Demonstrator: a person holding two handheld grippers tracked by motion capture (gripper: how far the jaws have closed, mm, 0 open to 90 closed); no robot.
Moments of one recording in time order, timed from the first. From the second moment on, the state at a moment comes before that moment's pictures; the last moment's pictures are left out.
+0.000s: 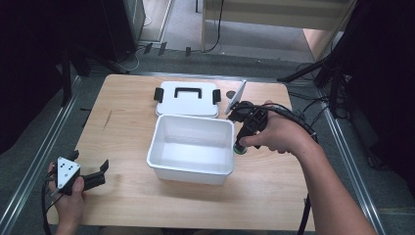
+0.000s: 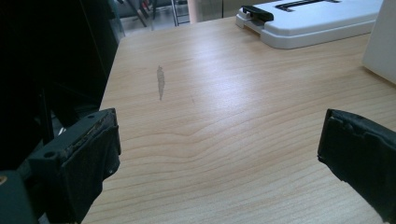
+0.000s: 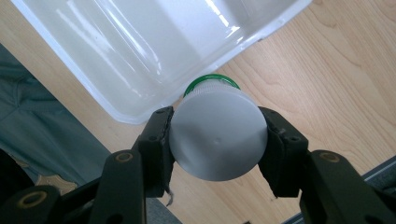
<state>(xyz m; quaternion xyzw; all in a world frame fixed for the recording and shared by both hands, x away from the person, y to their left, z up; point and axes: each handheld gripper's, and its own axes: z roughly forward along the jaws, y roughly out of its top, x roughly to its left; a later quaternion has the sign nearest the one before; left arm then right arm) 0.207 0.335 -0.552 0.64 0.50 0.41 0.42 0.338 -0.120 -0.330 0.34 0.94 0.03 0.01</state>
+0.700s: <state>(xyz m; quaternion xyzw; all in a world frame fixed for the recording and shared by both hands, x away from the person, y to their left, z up) 0.207 0.335 -0.552 0.64 0.50 0.40 0.42 0.339 -0.081 -0.334 0.30 0.95 0.02 0.01</state>
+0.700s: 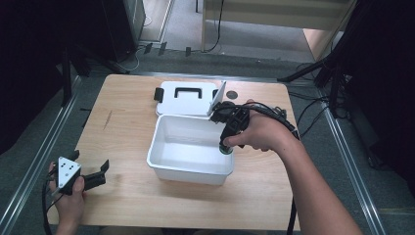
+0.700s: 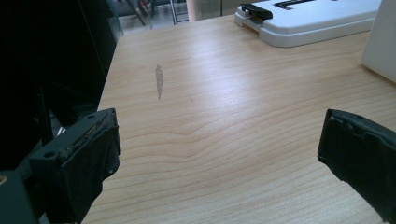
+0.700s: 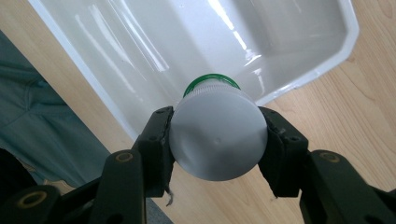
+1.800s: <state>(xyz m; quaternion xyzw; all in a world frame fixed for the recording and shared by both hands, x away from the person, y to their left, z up) 0.208 0.335 -0.552 0.65 0.50 0.40 0.42 0.347 -0.066 -0.383 0.28 0.96 0.01 -0.01</state>
